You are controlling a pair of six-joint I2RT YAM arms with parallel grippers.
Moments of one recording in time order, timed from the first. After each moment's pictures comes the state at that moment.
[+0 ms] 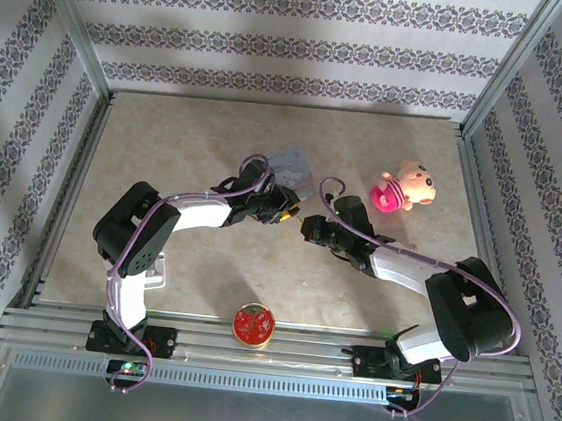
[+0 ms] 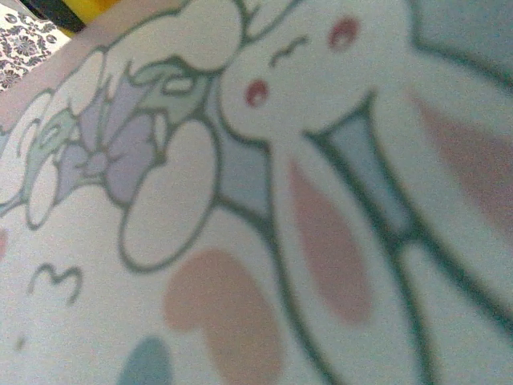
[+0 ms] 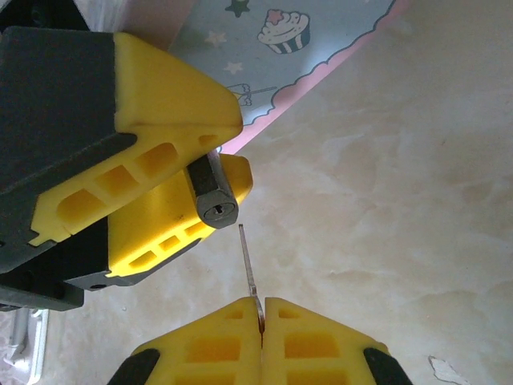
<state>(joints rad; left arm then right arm) -0.58 1.89 1.08 0.14 0.35 -1.39 0.52 1.47 0.60 0.20 -0.29 0.73</state>
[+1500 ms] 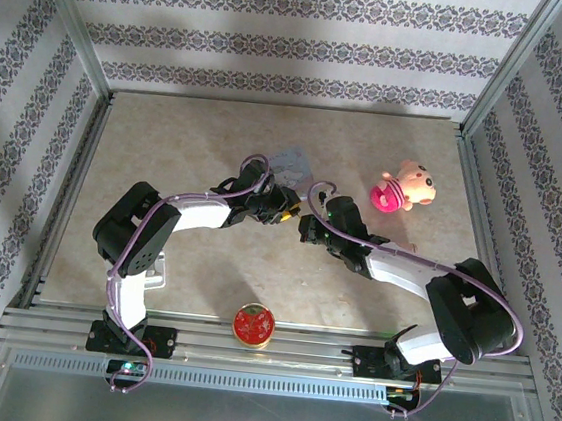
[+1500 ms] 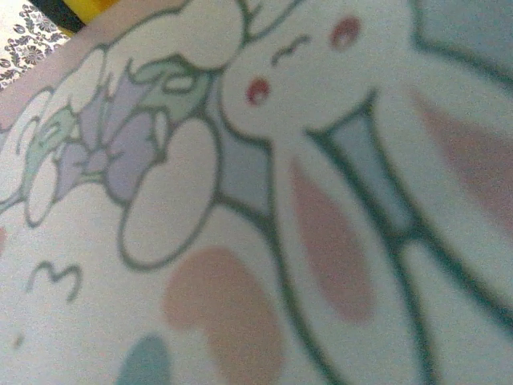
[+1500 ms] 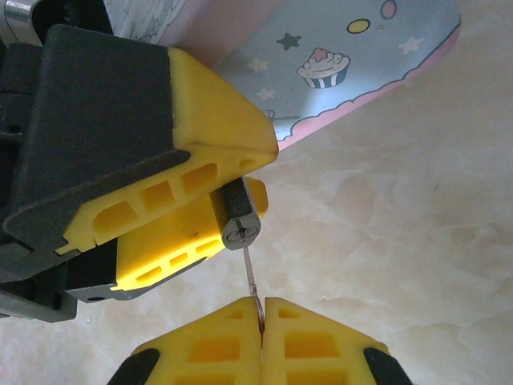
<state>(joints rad) -0.58 1.89 1.06 0.17 0.37 -1.40 0.59 1.46 0.62 0.19 -0.14 0.62</state>
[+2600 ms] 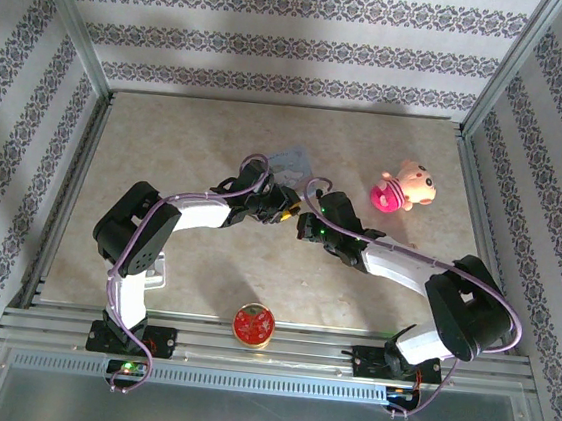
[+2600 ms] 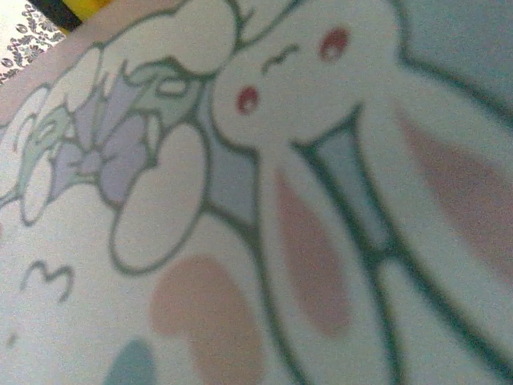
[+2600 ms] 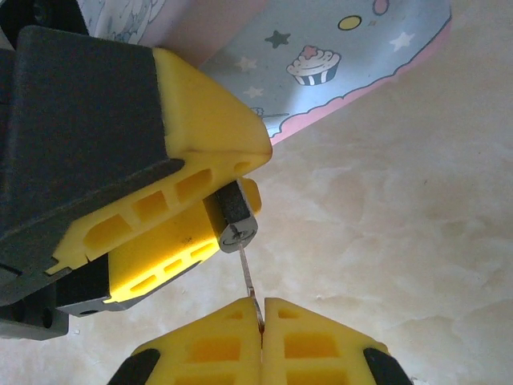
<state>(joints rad) -0.58 1.89 1.06 0.17 0.37 -1.40 0.61 1.48 0.69 0.07 -0.08 0.66</state>
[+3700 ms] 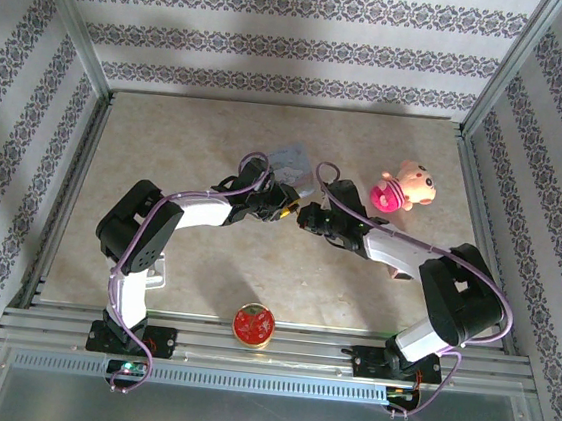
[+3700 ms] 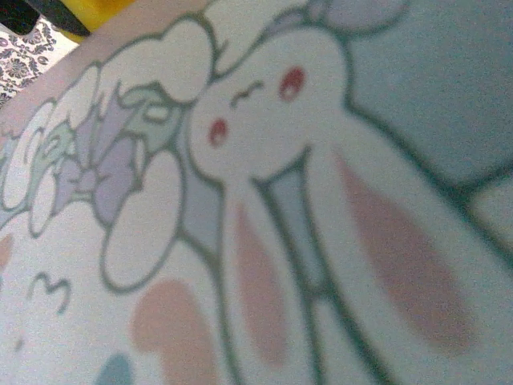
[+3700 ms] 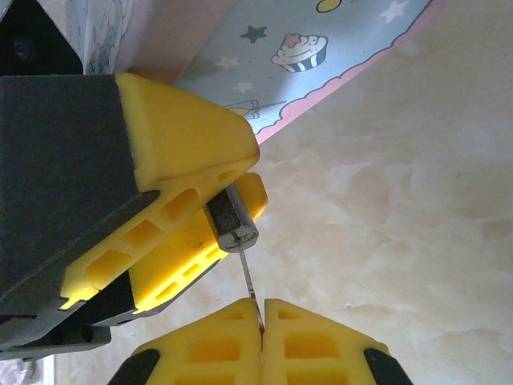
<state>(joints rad) -0.57 1.91 1.08 0.17 0.34 -1.40 0.51 1.56 0.78 0.04 -0.30 0.77</state>
